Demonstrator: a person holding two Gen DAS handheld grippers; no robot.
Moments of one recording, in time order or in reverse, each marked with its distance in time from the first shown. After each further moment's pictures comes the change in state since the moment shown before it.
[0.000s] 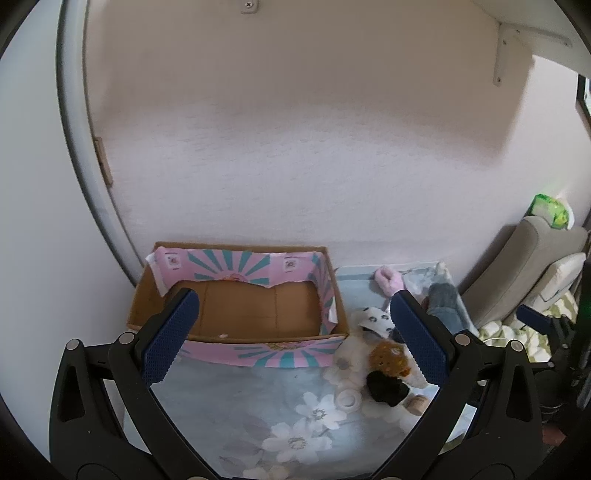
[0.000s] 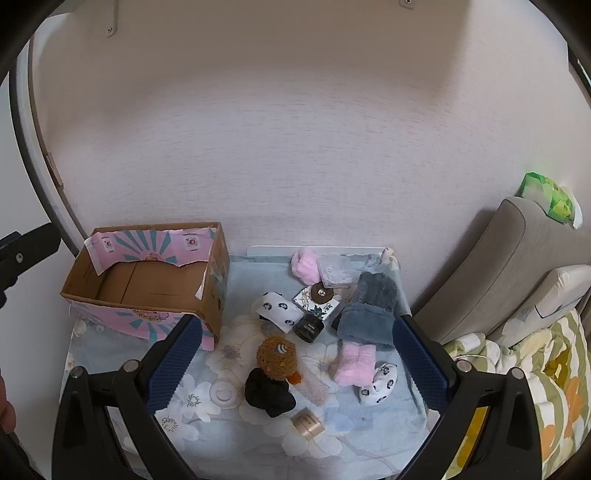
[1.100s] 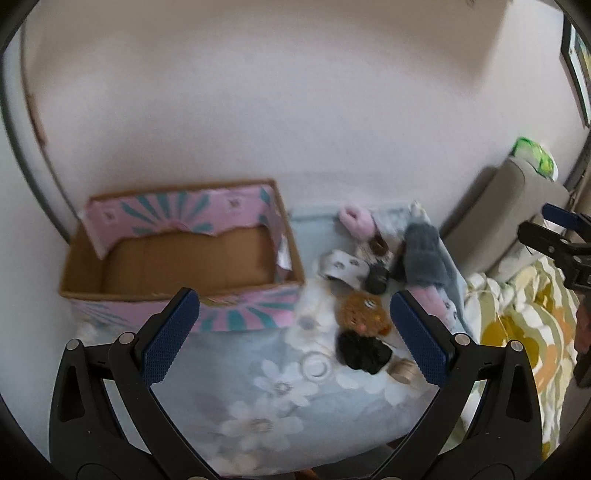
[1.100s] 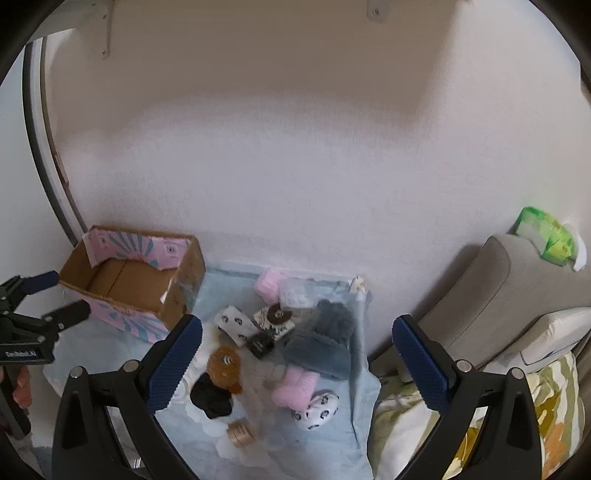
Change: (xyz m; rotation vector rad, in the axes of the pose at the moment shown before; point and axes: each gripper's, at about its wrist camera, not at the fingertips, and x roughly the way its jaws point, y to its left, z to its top) left arm 0.068 -0.044 -0.058 0.068 0.178 -0.131; right arm 0.001 -0.082 0.009 -0.110 -0.027 0.051
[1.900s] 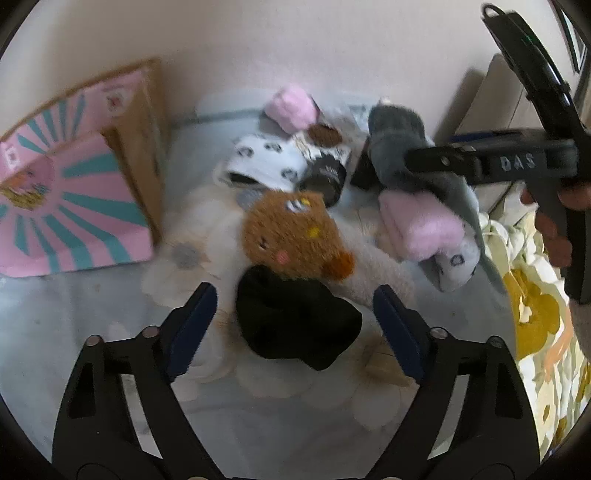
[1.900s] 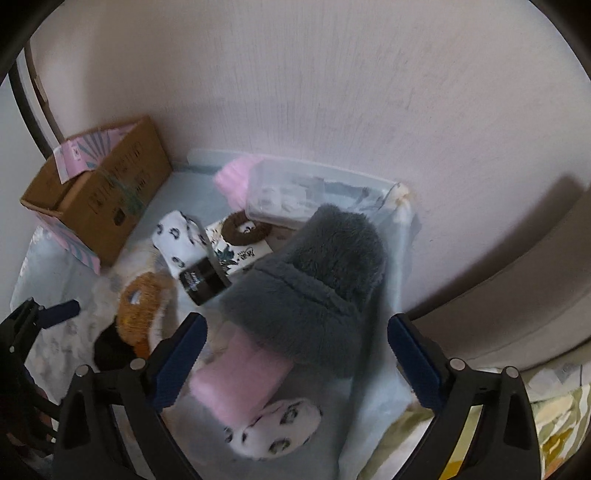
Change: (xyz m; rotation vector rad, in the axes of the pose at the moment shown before) left arm 0.141 -0.086 -0.103 0.074 0.114 -0.064; right arm 0.179 -0.049 -0.064 -0.115 0.240 0.159
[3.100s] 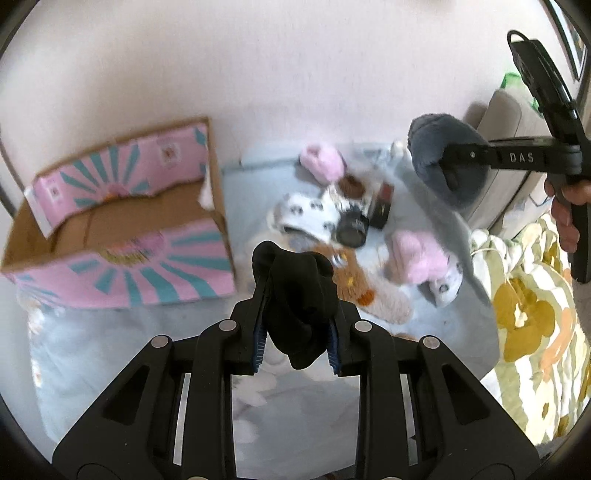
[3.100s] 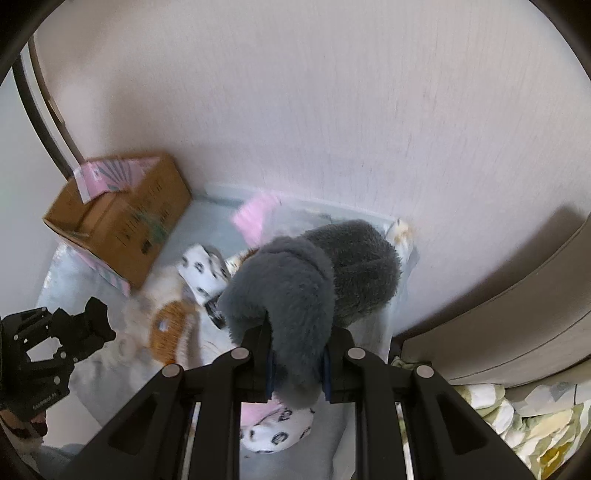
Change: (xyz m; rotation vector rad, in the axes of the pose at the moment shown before) left arm -0.090 0.041 0.042 0.018 -0.051 0.048; right arm -0.067 -0.014 0.031 0.008 -0.051 0.069
